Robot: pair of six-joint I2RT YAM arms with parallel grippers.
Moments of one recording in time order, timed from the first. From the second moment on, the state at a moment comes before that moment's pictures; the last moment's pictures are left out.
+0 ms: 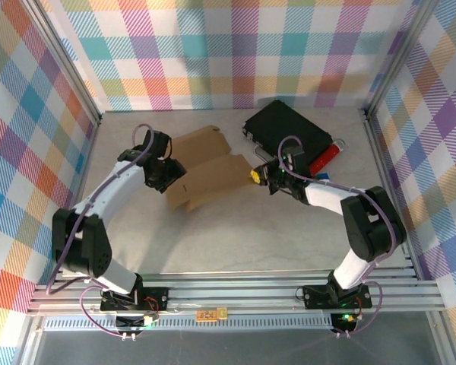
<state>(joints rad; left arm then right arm) -0.27 1.51 1.23 -0.80 0.08 -0.93 0.40 1.65 0.88 0.21 -0.47 1.61</state>
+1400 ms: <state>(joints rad) -0.70 1.34 1.13 -0.49 -0.15 -2.03 0.39 1.61 1.10 0.03 -0.42 1.81</state>
